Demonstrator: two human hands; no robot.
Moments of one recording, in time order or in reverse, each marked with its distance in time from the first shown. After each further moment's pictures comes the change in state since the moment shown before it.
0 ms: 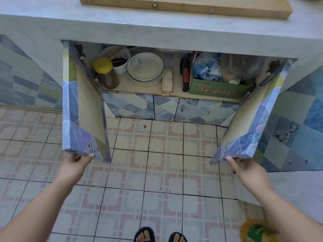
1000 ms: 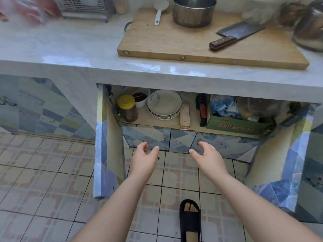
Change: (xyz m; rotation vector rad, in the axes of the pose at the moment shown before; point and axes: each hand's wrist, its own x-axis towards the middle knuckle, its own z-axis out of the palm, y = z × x) left_hand 0.033 0.133 0.068 -0.209 -0.112 0.189; right_hand 0.027 -0.239 0.052 0.105 -0.060 -0.294
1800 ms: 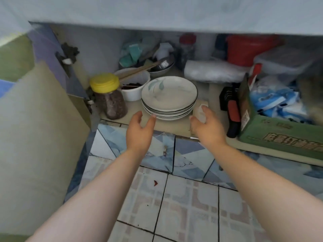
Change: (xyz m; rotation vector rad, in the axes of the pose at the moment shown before) left_hand 0.266 -0.083 0.133 -0.134 0.302 0.317; right_hand 0.288 0.066 0.142 0.340 0.170 -0.296
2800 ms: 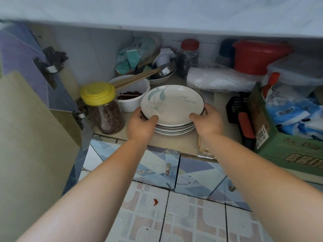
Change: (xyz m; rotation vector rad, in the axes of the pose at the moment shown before) left_hand 0.082 0.011 0.022 -0.025 -0.010 -0.018; right_hand 0.070 -0.023 0.034 0.136 0.089 0.074
